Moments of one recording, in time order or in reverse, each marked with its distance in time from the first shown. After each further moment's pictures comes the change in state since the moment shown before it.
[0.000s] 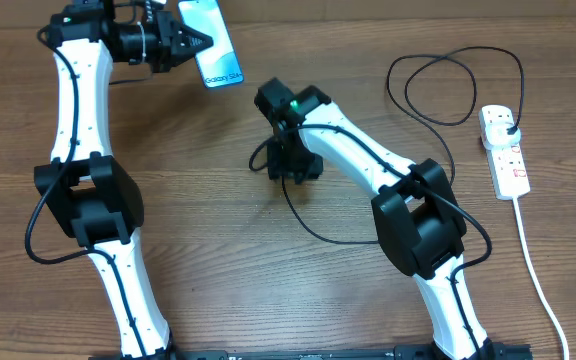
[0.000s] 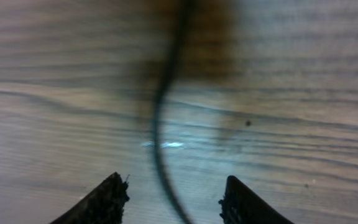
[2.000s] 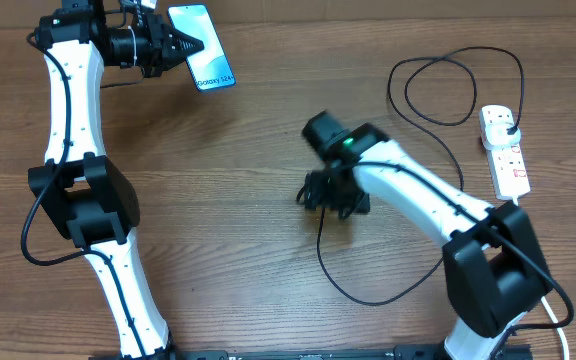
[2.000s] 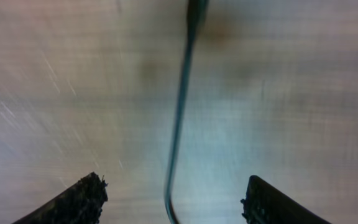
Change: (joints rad) left arm 0.019 0.000 0.000 -0.045 -0.015 -0.006; right arm -0.074 -0.426 -0.520 0.146 -0.009 0.027
